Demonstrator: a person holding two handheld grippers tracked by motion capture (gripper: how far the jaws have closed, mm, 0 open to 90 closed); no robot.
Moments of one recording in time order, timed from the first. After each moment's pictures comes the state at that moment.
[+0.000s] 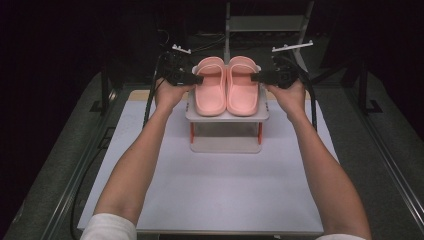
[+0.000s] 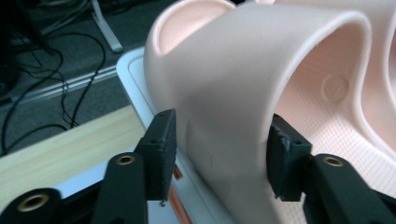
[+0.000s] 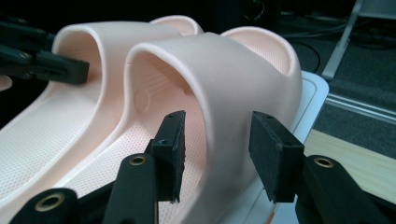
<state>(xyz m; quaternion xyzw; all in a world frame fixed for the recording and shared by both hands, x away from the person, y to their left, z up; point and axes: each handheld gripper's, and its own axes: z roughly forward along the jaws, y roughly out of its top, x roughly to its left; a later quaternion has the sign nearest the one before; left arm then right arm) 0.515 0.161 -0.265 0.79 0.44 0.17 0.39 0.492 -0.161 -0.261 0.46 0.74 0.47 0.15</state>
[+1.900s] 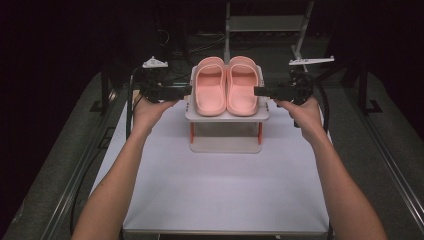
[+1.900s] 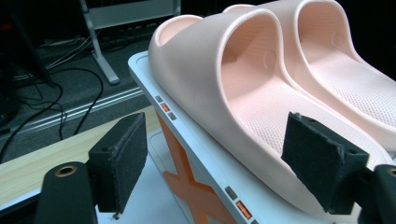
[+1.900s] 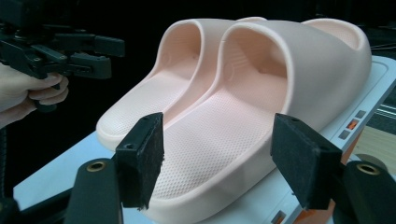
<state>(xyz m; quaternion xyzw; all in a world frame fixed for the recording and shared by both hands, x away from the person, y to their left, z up) 0.444 0.206 -0.257 0.76 0.40 0.20 0.47 0.438 -0.186 -0.265 0.39 0.74 0.55 0.06</state>
